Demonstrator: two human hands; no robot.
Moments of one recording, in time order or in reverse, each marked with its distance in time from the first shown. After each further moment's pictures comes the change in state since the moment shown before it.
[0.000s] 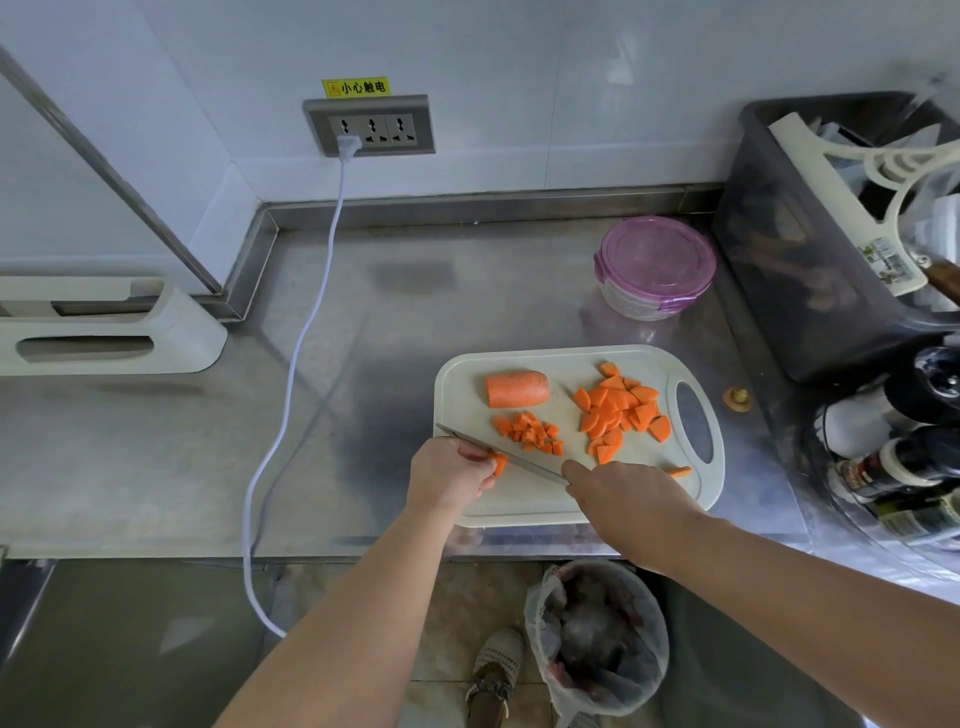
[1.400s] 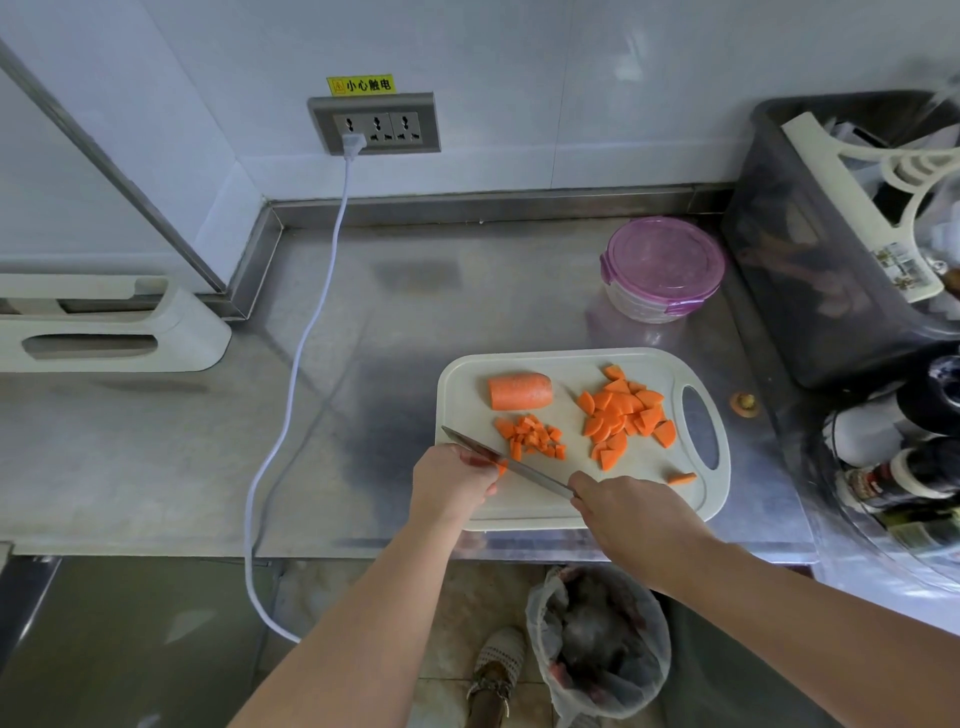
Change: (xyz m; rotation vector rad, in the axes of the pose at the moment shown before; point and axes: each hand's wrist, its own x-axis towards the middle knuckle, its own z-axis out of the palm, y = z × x) left_hand 0.005 -0.006 0.005 0.170 0.080 -0.012; right_hand -0.004 0.002 0.011 0.180 0.012 0.008
